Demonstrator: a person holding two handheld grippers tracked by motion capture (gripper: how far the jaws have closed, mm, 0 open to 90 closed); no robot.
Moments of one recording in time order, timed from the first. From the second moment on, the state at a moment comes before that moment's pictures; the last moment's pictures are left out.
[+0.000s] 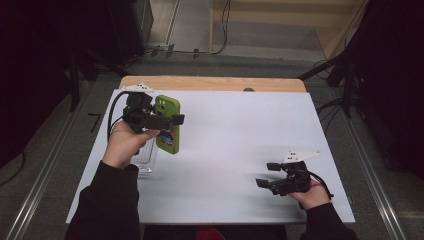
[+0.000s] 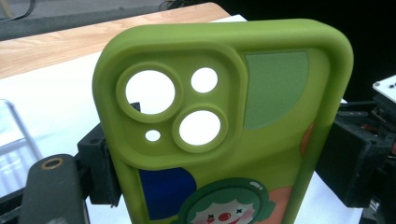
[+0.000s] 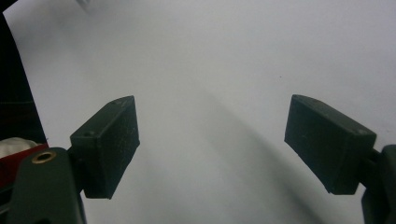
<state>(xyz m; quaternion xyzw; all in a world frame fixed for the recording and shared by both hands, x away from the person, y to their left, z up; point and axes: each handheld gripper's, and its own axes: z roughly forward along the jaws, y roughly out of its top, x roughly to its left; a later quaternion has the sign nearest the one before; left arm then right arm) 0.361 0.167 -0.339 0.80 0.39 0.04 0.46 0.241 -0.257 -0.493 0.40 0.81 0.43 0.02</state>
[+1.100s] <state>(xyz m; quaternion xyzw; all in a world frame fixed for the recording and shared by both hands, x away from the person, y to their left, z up) 0.373 0.210 -0.338 0.76 0.46 0.12 0.44 0.243 -0.261 -0.493 0.41 0.80 0.43 0.02</state>
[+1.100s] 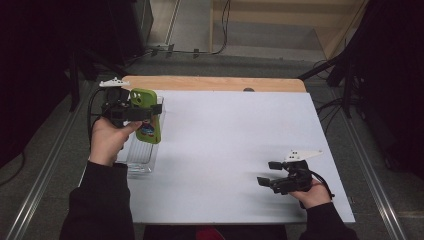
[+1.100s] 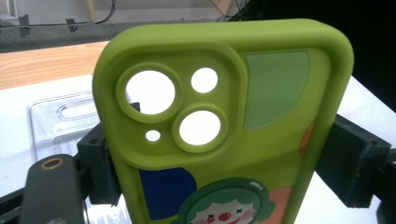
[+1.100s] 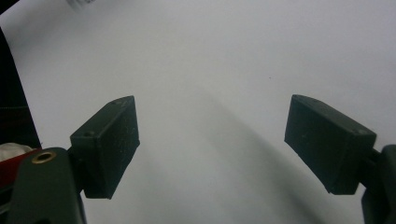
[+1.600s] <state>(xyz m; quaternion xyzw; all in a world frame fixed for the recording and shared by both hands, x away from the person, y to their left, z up) 0.383 0.225 -0.349 0.74 0.48 0.15 0.44 0.242 -0.261 -0.492 0.41 0.80 0.44 0.02</state>
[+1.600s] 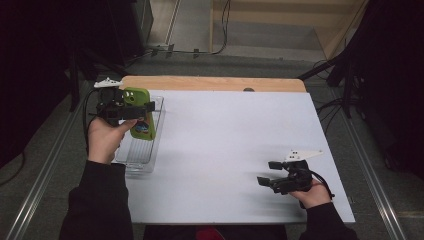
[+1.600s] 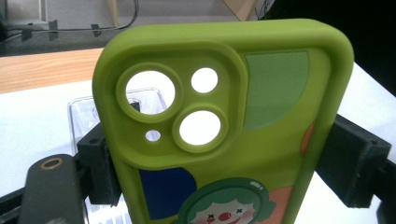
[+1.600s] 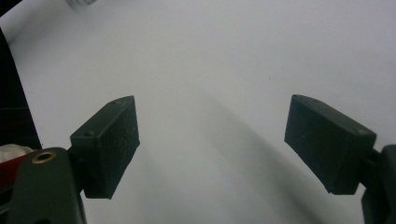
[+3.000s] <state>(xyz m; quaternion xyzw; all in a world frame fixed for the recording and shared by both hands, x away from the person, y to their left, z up) 0.462 0.230 -0.368 0.73 0.51 0.20 0.42 0.244 -0.254 -0.491 0.41 0.80 0.44 0.02</state>
